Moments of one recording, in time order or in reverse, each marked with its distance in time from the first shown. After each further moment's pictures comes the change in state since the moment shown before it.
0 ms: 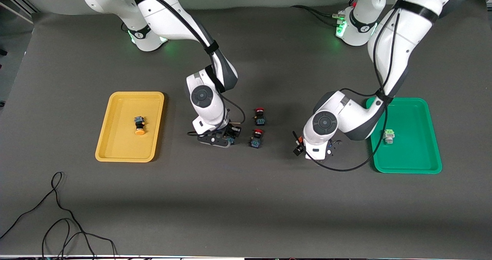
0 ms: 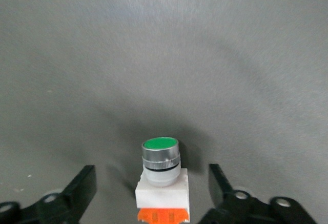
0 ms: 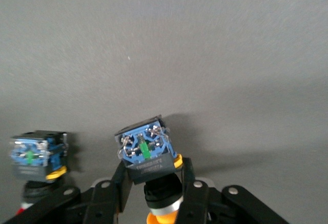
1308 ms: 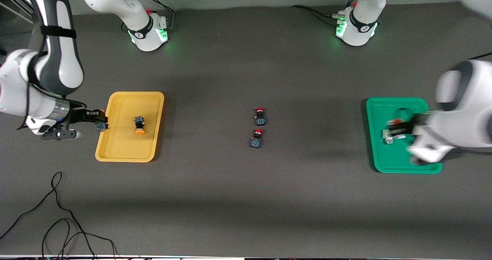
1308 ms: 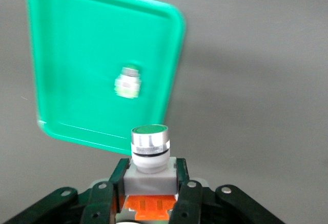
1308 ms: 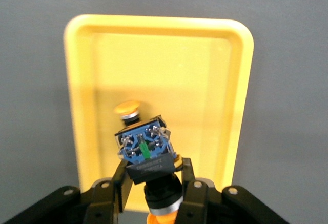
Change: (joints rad) left arm 0.473 -0.334 -0.019 0.251 -0.244 -0.743 1.168; right arm -0.020 -0.460 -0.752 -0.383 -0.132 -0.378 -0.966
